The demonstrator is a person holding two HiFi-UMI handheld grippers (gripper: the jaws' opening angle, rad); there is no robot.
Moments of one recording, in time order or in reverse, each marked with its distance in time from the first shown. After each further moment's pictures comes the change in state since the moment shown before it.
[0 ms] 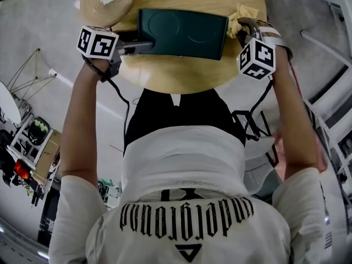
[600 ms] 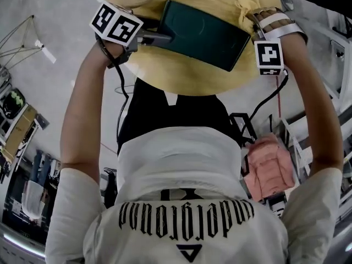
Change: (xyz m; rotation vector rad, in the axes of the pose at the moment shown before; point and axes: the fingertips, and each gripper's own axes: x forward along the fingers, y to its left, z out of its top) left arm -0.015 -0.030 -0.027 0.003 -0.046 -0.022; right arm -0.009 -0.046 0.056 -0.988 0.132 -0.052
